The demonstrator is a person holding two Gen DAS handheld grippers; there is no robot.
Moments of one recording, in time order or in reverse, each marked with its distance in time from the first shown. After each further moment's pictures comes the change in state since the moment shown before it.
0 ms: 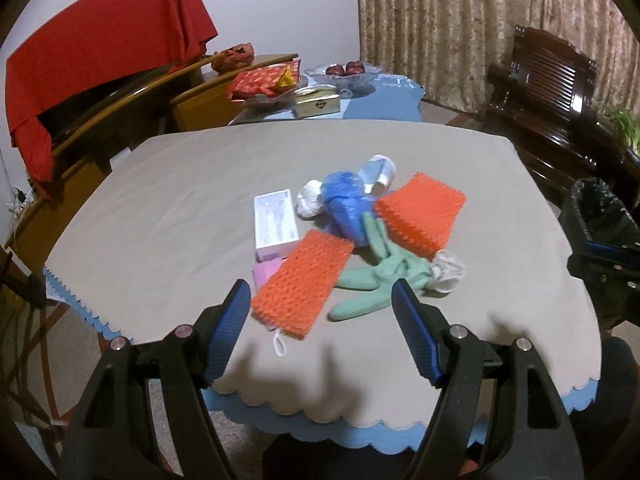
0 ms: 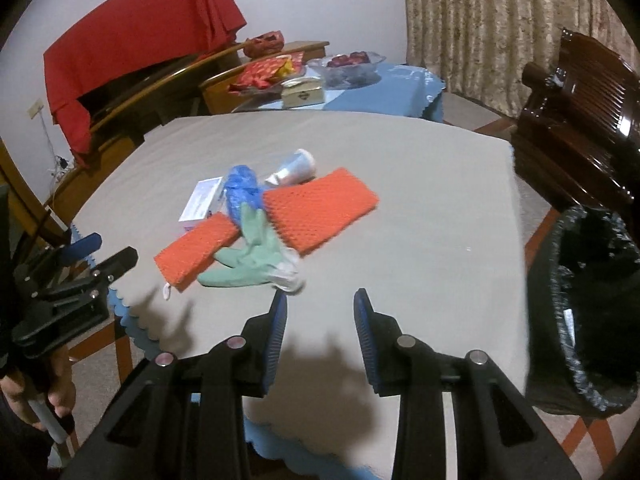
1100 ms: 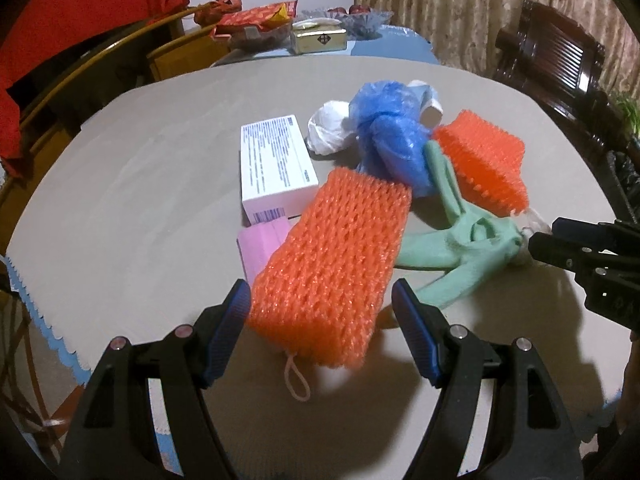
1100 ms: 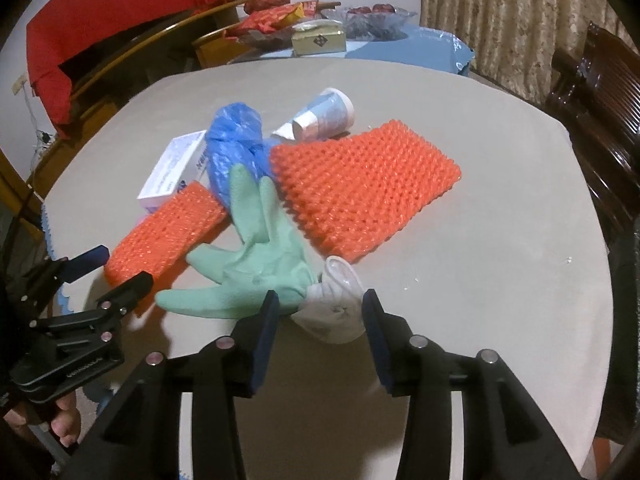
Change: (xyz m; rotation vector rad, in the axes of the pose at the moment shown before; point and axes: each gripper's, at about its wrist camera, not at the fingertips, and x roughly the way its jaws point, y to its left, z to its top) left arm 0.130 0.032 -0.022 -0.001 0.143 -0.067; right arm 0.143 0.036 0.011 -0.022 0.114 -0.028
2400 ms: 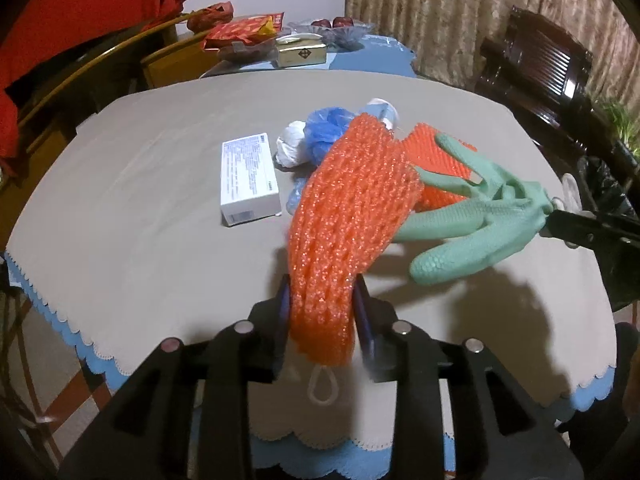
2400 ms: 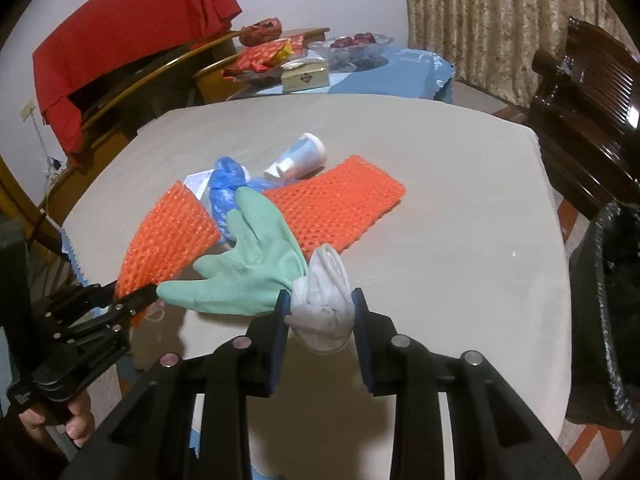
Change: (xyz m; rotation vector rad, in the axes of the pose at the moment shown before) left arm -0.050 -0.028 -0.002 -0.004 -0.019 -0.048; right arm -0.075 -0.034 -0.009 0.053 -0.081 0.033
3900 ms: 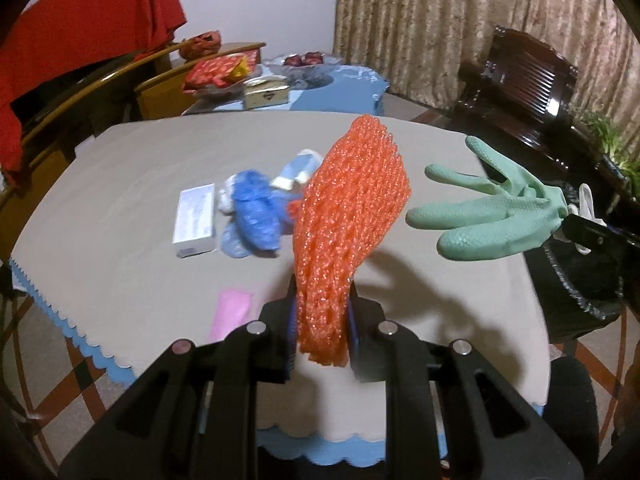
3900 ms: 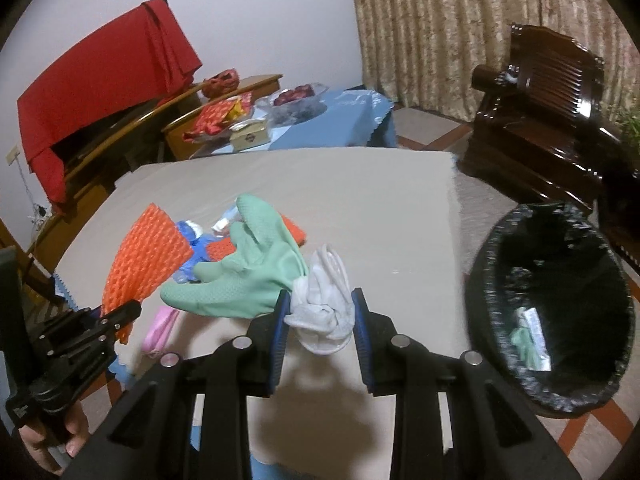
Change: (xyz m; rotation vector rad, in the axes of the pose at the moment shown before) left arm -0.074 -0.100 0.020 -0.004 -0.092 -0.014; right arm -0.112 -0.087 -0.006 0.096 -0.150 -0.088
